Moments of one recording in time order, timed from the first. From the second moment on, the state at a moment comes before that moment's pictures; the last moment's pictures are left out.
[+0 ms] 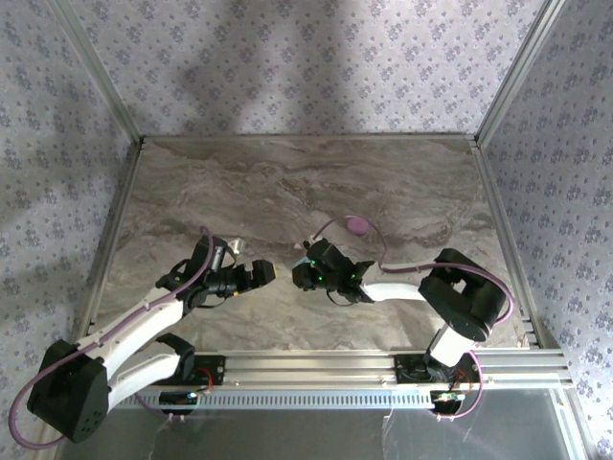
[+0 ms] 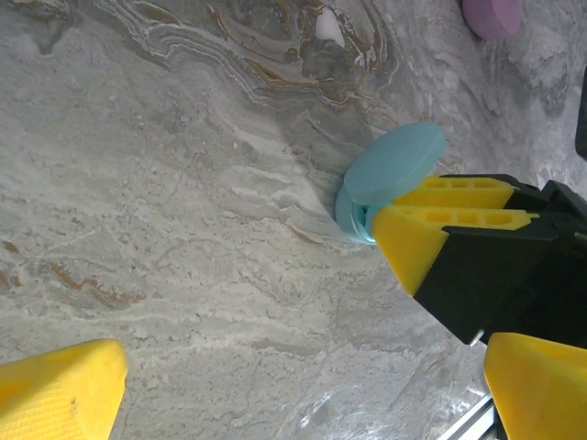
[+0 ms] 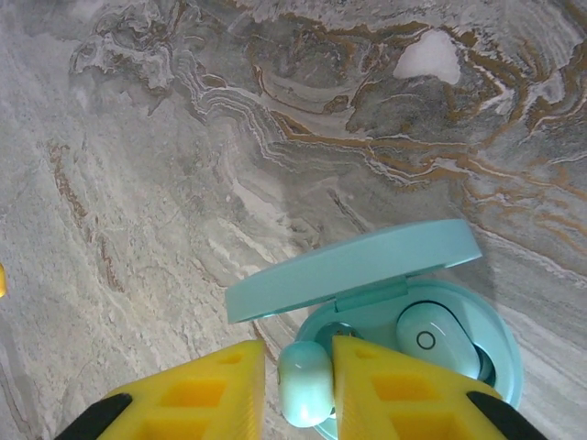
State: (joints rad) left arm -0.51 0.97 0.44 -0.30 0.37 -0.77; right arm 0.94 1.64 0.72 0.17 -0.02 0.70
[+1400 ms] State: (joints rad) left arm -0.67 1.03 0.69 -0.38 0.32 -0.73; right arm 0.82 0.79 0.49 -0.26 0.05 0.78
